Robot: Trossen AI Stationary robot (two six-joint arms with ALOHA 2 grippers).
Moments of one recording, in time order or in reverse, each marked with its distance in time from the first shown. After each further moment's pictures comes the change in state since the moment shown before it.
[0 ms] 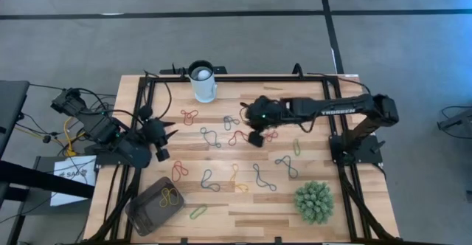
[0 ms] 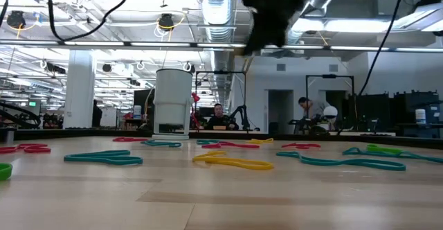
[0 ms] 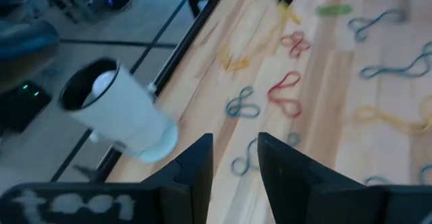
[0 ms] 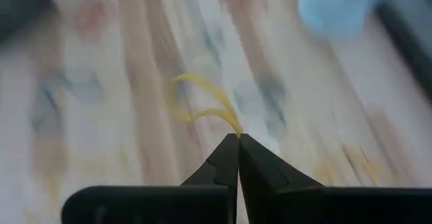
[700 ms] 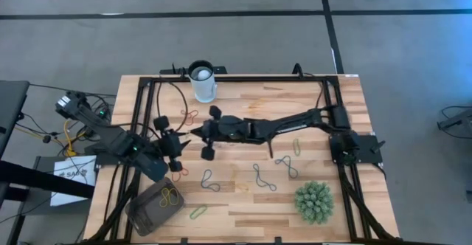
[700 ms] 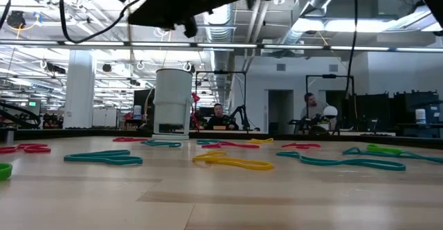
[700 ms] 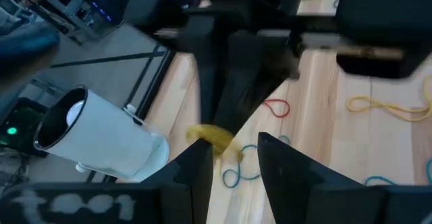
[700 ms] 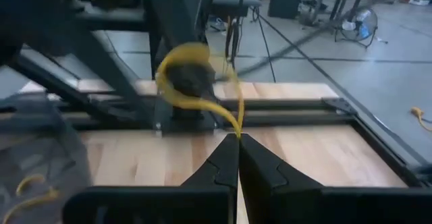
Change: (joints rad) left arm 0.000 0.200 0.000 0.151 -0.007 0.118; right arm 0.099 0.507 0.365 0.691 0.044 -0.217
